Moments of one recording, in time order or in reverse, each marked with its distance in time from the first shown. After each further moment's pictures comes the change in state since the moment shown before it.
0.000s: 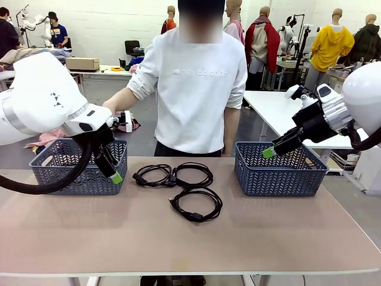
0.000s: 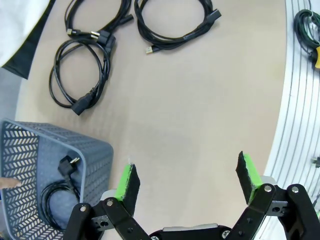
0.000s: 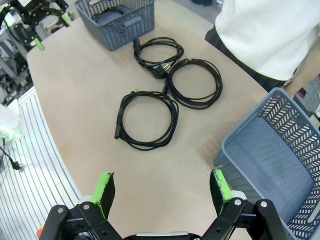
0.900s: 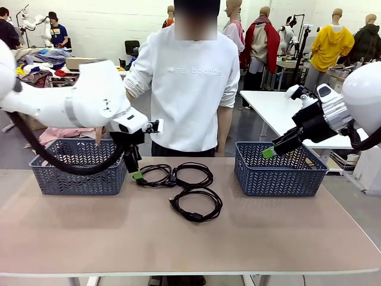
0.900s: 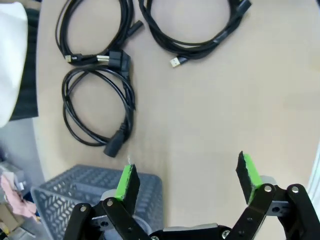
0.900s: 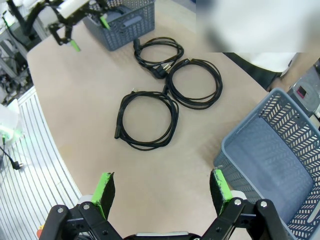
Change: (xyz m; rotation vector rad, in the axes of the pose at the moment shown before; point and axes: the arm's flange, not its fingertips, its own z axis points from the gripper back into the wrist) left arm 0.080 0.055 -0.070 0.012 0.174 -0.244; right arm 0.000 0.000 0.000 0.000 0.000 0.001
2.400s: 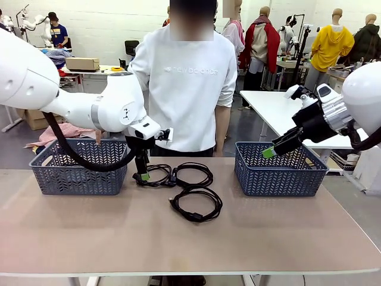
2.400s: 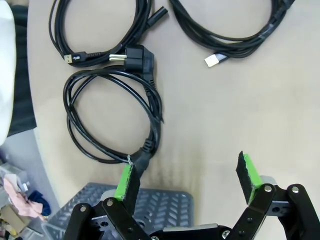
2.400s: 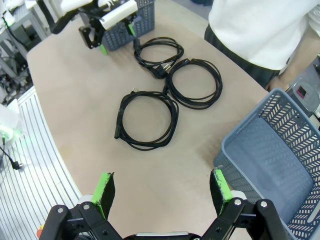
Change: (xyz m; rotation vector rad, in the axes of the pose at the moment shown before) left arm 0.016 0.052 -0.060 -0.017 0.084 -0.039; right arm 0.000 0.000 0.000 0.000 0.000 0.000
